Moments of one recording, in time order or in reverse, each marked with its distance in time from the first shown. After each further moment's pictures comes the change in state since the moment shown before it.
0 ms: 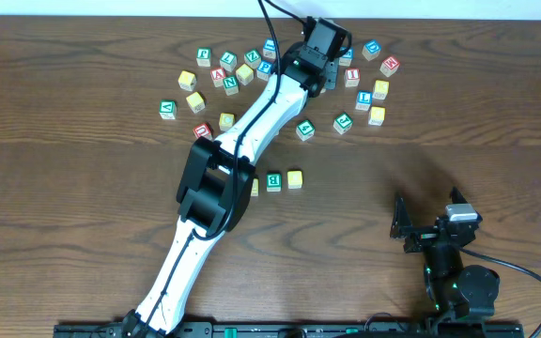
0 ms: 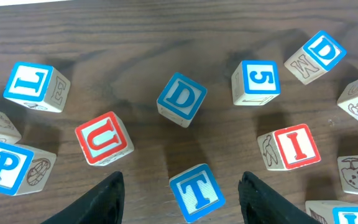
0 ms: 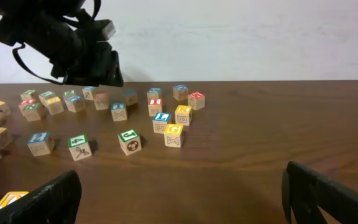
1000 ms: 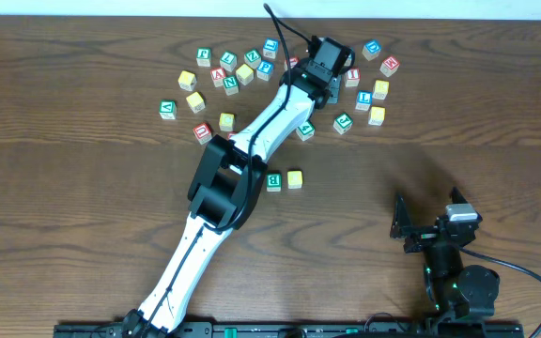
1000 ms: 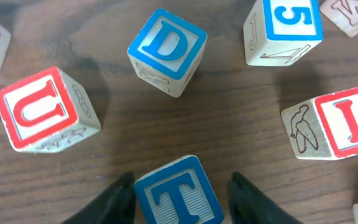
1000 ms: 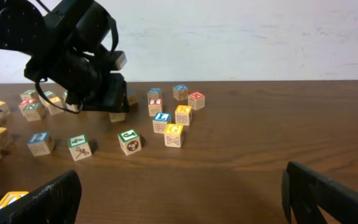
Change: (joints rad) left arm -0.023 0.099 0.000 0.027 -0.011 -0.021; right arm 0.000 0.000 0.000 0.000 0.000 0.000
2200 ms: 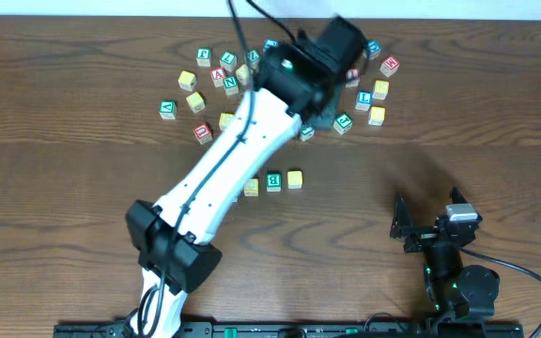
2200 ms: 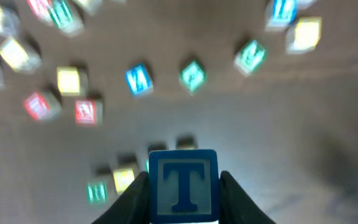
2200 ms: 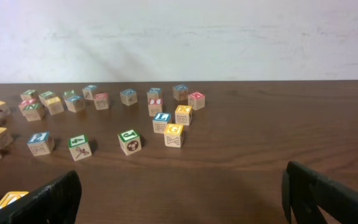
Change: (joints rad) left arm -0.127 -0.555 -0.016 -0.860 0.006 -0.165; right arm 0.000 0.000 0.000 0.000 0.000 0.000
